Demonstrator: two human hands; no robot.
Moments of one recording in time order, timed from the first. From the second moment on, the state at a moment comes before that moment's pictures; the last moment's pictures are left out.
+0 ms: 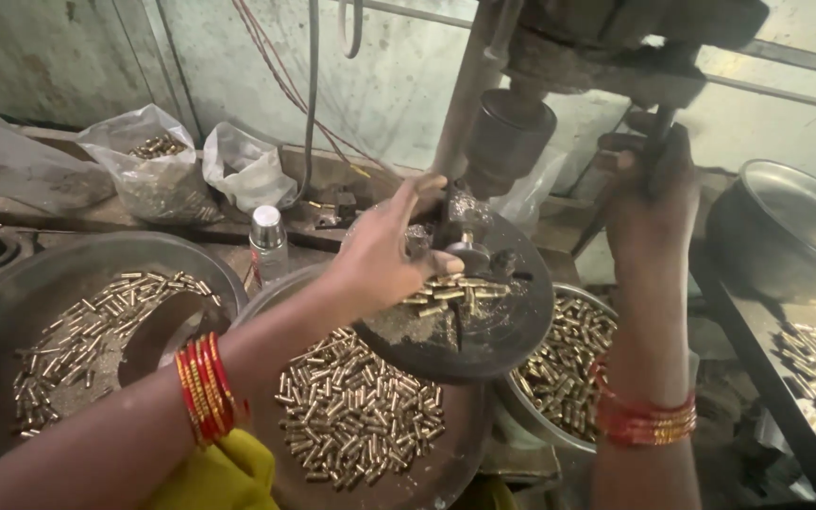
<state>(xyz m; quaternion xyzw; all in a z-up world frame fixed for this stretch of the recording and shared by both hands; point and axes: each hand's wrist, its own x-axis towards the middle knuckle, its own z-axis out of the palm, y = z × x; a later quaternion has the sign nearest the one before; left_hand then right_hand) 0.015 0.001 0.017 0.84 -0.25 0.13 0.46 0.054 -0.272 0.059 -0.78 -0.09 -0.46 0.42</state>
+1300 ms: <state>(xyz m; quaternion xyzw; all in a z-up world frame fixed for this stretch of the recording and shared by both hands) -0.012 0.033 0.021 0.86 -0.23 -0.01 0.46 -0.046 -0.168 0.010 -0.88 -0.05 -0.29 0.38</state>
